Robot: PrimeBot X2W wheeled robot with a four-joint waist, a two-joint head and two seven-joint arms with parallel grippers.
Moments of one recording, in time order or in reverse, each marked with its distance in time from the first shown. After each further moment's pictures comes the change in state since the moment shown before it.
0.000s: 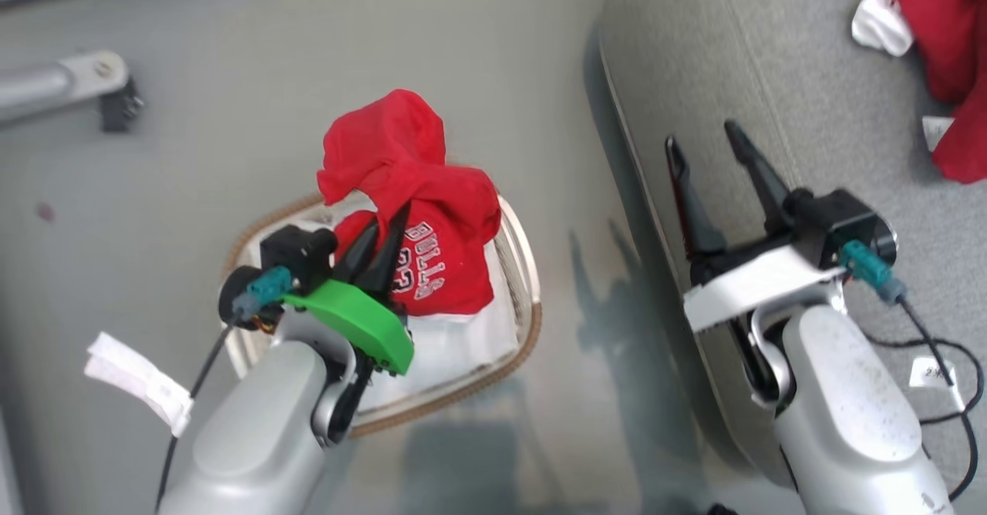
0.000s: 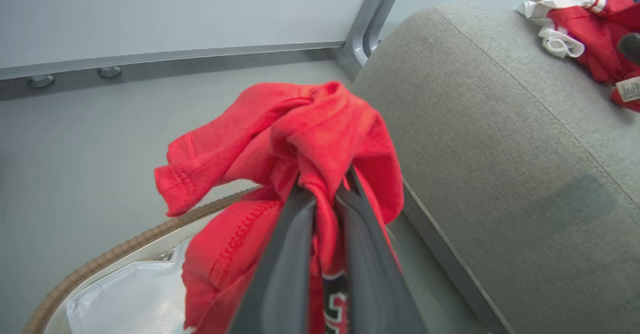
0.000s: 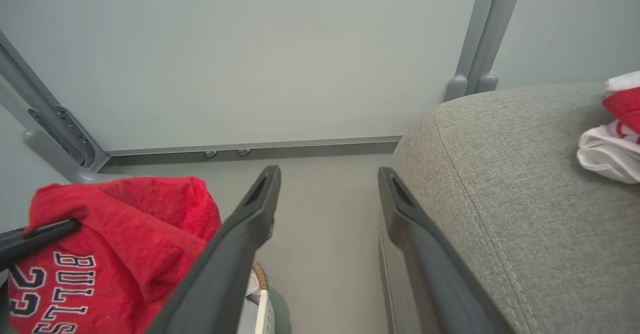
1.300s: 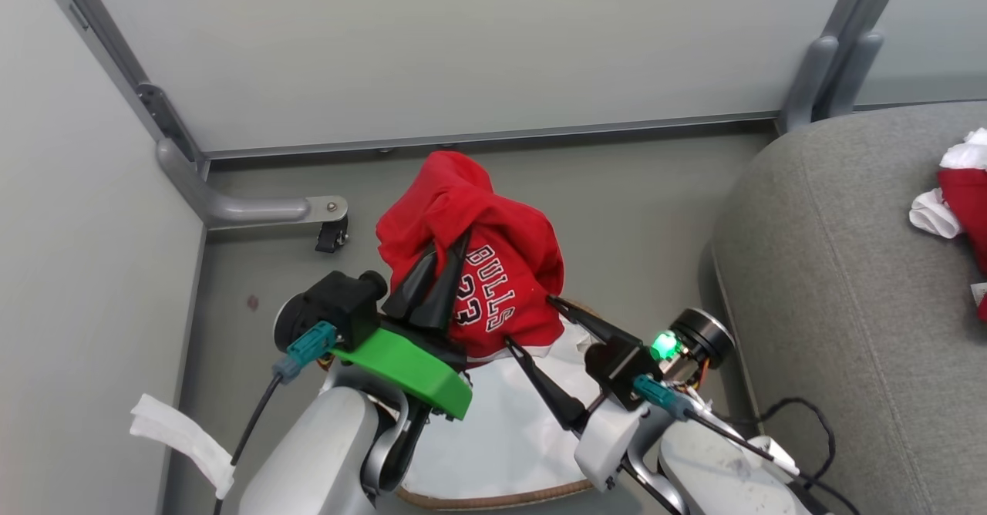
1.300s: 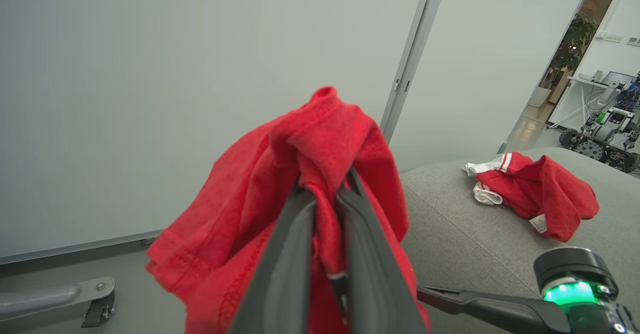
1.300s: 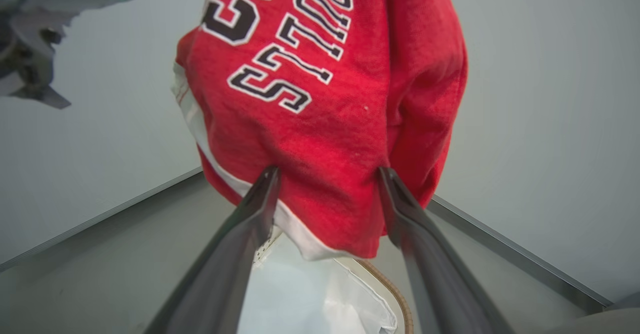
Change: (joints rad) left arm 0.177 -0.085 0.075 -0.253 0.114 0.000 0.000; right arm 0.060 0.000 0.436 0.188 -0.154 0.000 0.000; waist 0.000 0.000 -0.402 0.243
